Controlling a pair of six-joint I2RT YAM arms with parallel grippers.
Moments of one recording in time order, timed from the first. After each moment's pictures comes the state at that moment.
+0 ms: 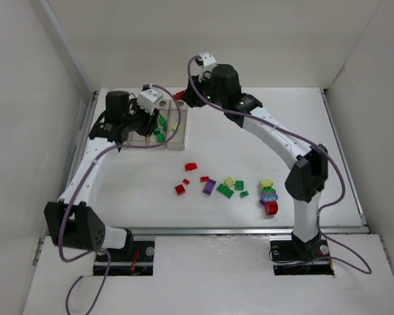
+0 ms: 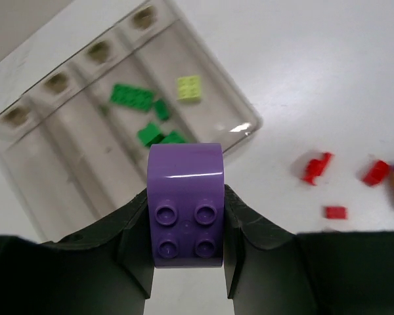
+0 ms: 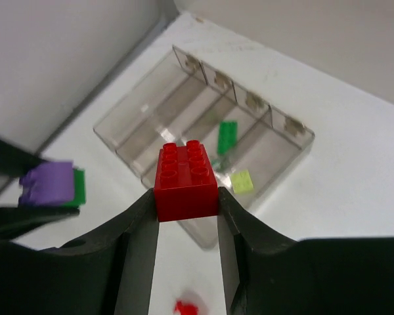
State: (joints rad) left arm -0.16 1.38 1.30 -0.52 0.41 0.40; right arm 0.64 1.93 1.90 -0.23 -0.18 0.19
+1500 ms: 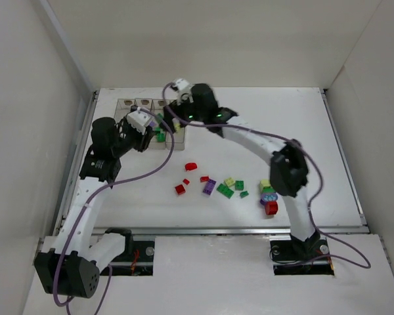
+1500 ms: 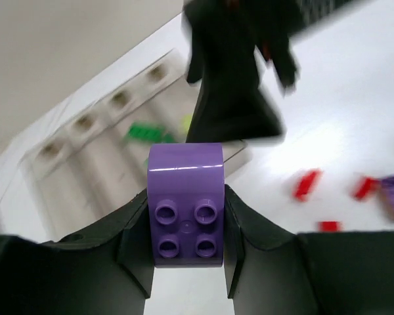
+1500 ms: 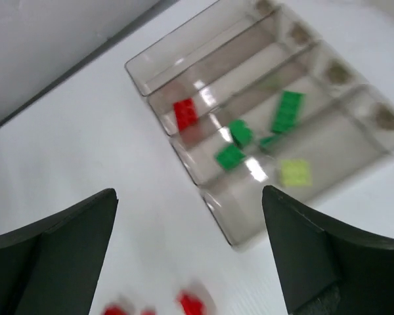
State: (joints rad) left arm -0.13 0.98 0.90 -0.23 0.37 0.35; right arm 0.74 2.22 2.01 -0.14 -0.30 0.13
